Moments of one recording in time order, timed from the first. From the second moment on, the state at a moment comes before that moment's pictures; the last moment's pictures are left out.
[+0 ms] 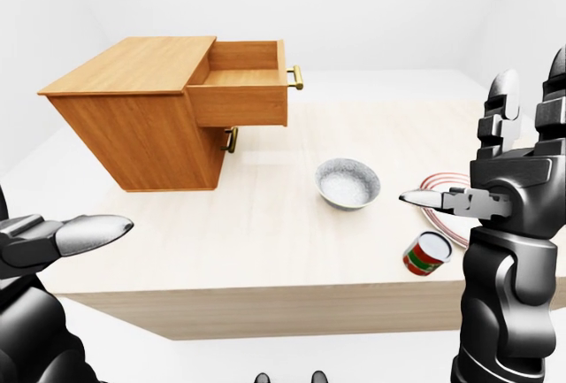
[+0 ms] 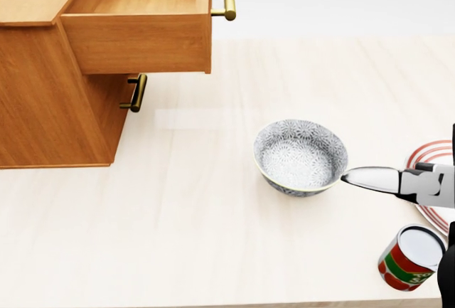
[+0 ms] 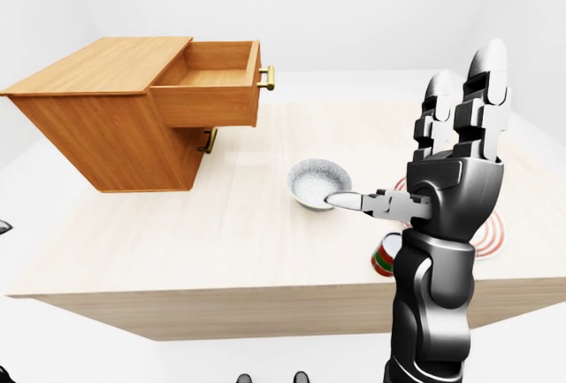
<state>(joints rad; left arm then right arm) -0.15 0.28 0.54 -0.92 -0.49 0.09 0.09 -0.14 -0.13 -0.26 -0.70 0.25 0.09 -0.05</state>
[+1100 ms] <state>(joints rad) -0.15 0.26 0.53 -0.94 -0.45 0.09 0.06 -0.12 -0.11 -0.25 -0.68 0.27 0.09 -0.05</state>
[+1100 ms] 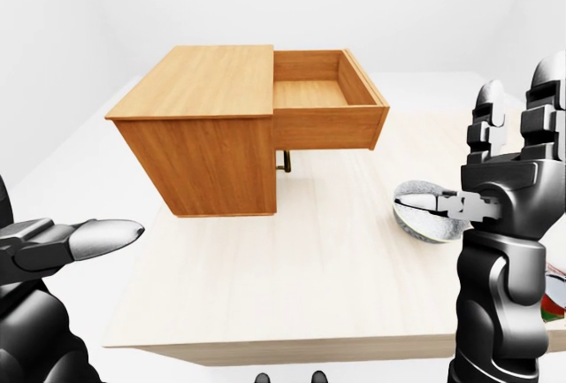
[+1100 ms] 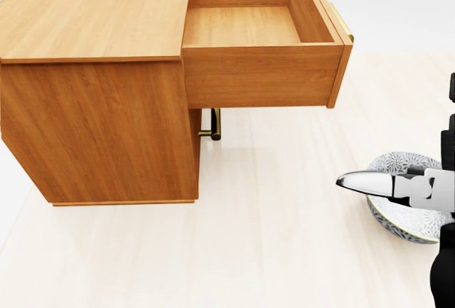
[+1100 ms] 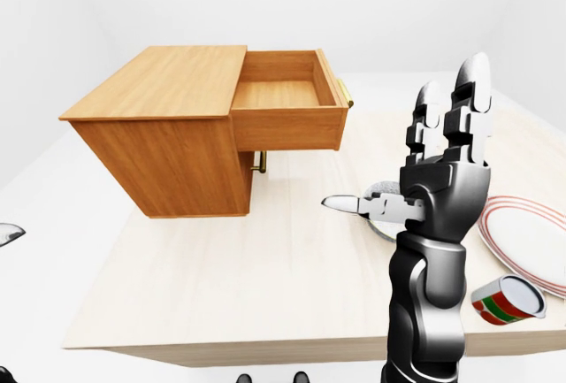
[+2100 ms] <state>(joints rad) -0.13 0.28 0.60 -0.96 -0.53 0.09 0.09 -0.31 -0.26 -0.32 -0.68 0.24 0.09 -0.18</state>
